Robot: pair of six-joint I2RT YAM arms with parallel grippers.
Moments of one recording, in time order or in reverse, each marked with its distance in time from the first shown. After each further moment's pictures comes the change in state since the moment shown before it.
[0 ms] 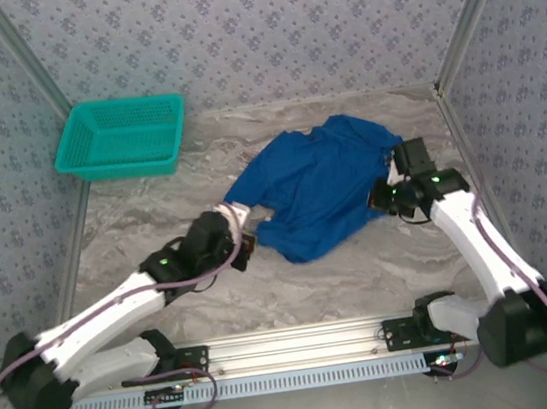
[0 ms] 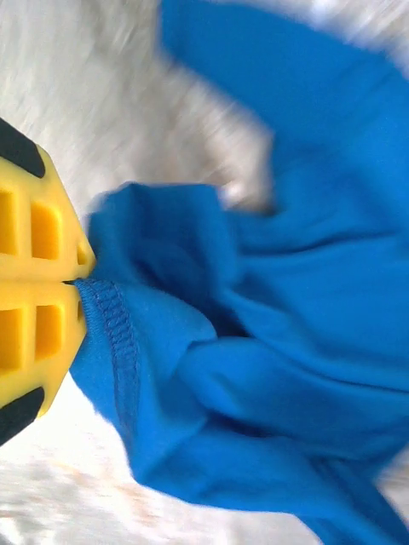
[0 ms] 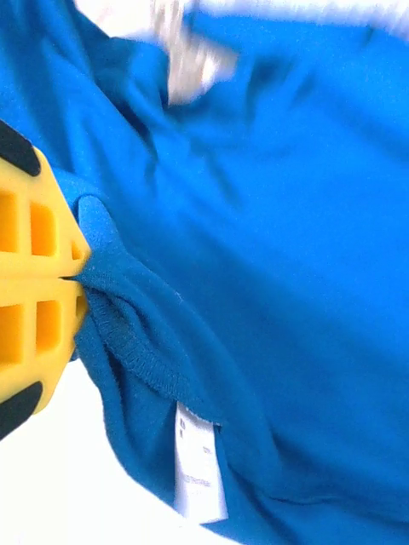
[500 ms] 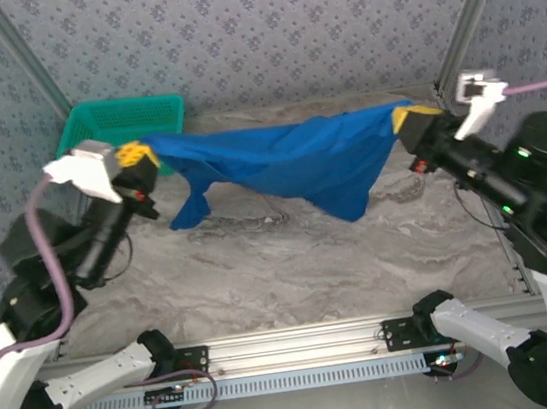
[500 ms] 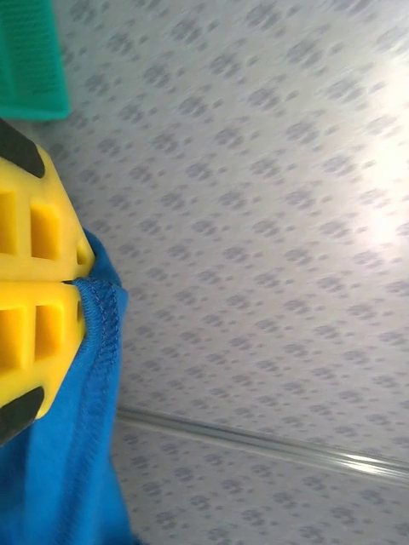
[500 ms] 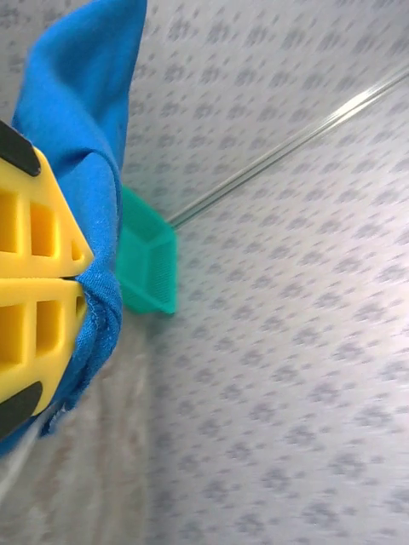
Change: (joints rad) left arm -0.035 -0.151 0.737 -0.107 -0.341 0.291; right arm 0.233 -0.179 0.761 0.031 0.095 -0.095
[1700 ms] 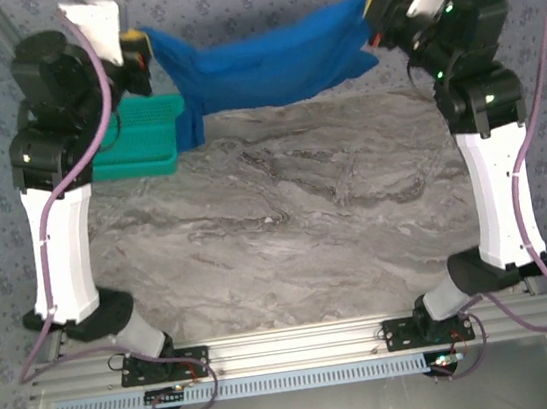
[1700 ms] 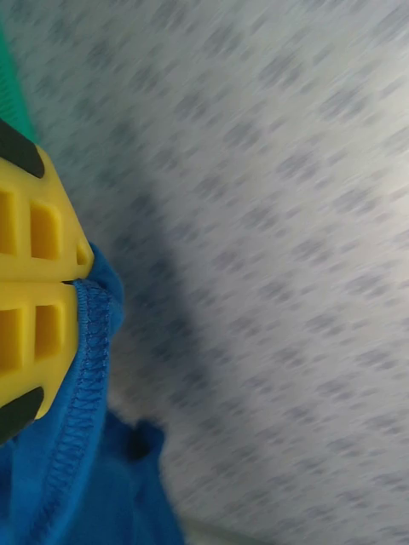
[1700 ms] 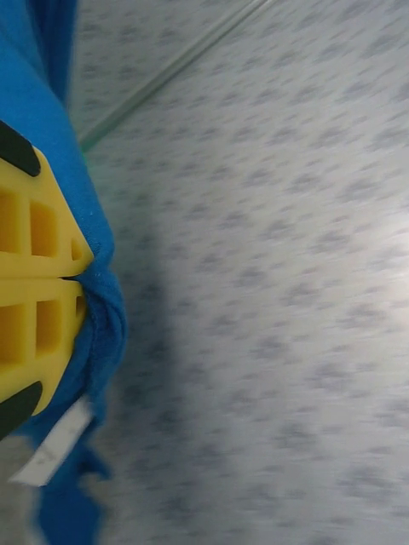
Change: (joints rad) left arm 0.556 0.723 0.842 -0.396 0.505 0.050; right arm -0.181 0.592 0.428 0.107 -0.011 -0.037
